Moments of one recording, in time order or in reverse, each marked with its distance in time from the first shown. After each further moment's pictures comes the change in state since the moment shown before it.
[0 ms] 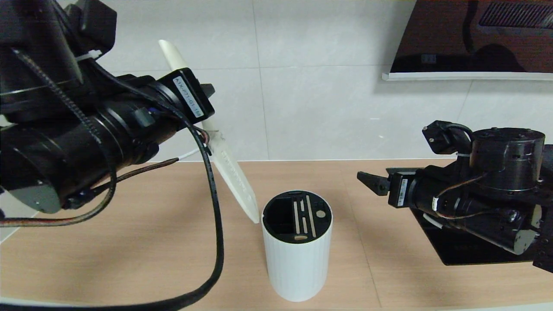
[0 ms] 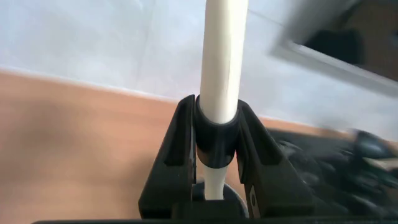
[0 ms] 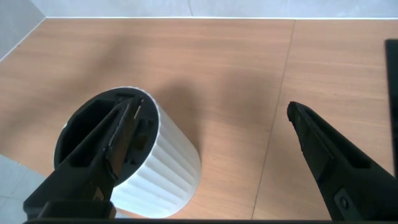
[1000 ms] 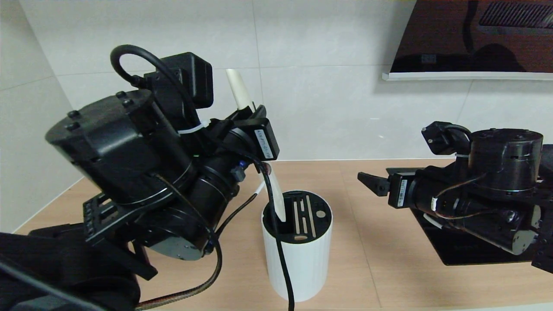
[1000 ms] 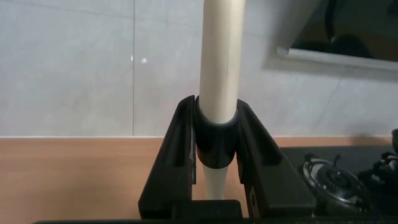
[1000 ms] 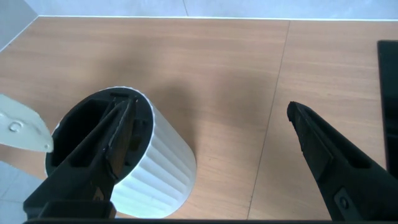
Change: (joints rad) left arm -0.160 0.219 0.211 -0.650 0.117 0.312; right arm 0.000 0.004 0.001 0.000 -0.009 -0.012
